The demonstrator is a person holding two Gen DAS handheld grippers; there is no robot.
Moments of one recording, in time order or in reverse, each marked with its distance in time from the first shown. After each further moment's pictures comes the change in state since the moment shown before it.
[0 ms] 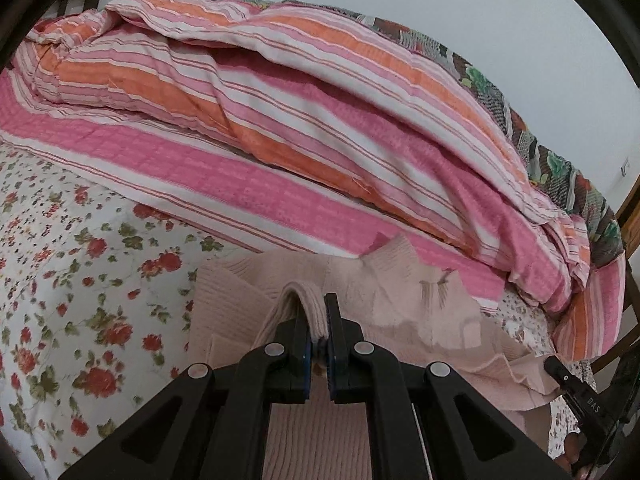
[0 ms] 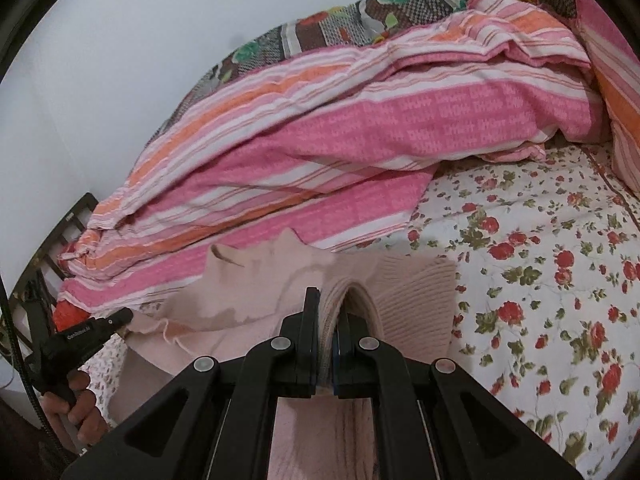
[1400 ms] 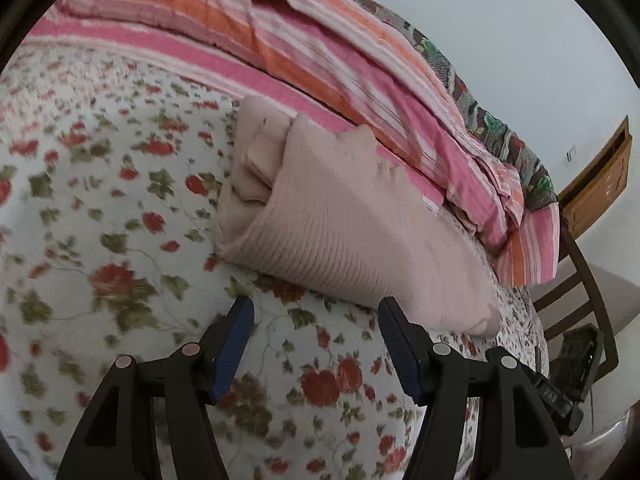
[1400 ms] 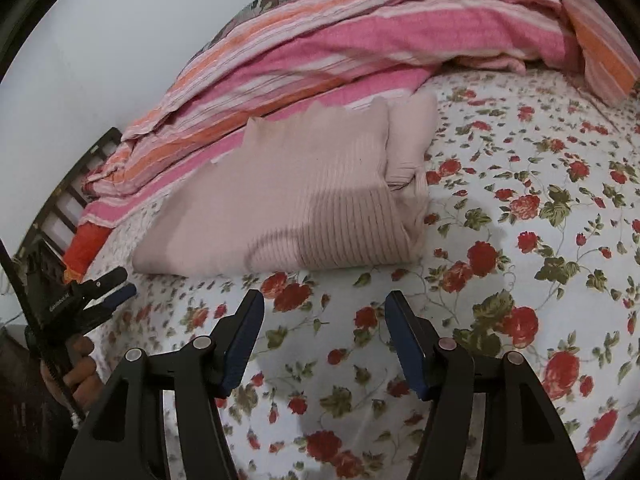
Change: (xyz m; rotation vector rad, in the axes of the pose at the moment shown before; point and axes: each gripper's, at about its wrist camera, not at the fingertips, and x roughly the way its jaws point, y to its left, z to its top) left arm -0.082 0.057 -0.135 -0.061 0.106 -0.233; right arm -0.081 0.003 -0.134 -0.072 0.139 0.049
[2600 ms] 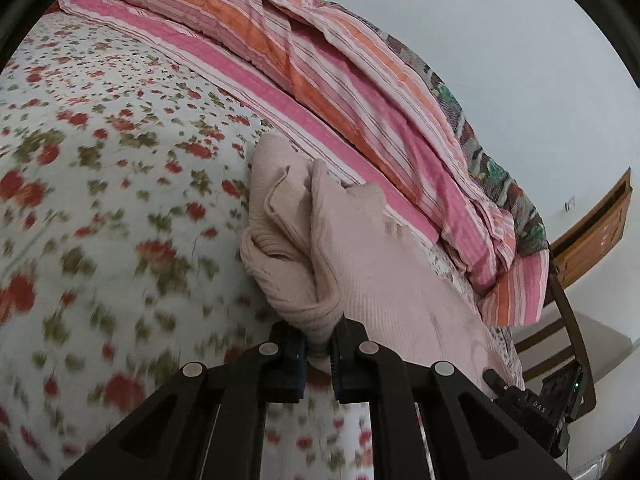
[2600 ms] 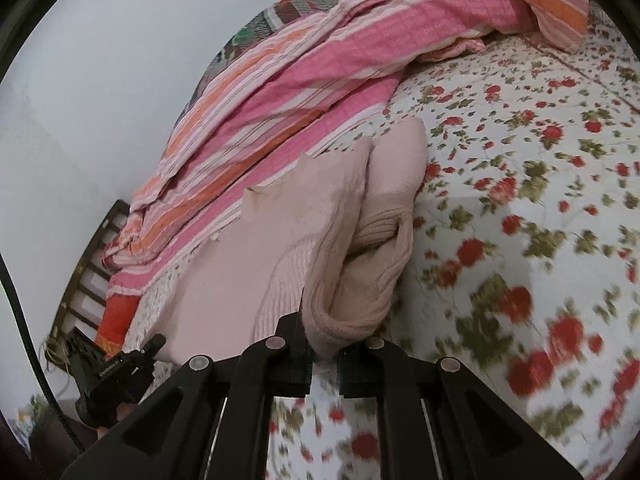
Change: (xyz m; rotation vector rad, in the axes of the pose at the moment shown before) left arm -0.038 0.011 -0.014 -0.123 -0.091 -0.028; right arm -0.033 -0.018 -0.004 0.233 -0.063 0.094
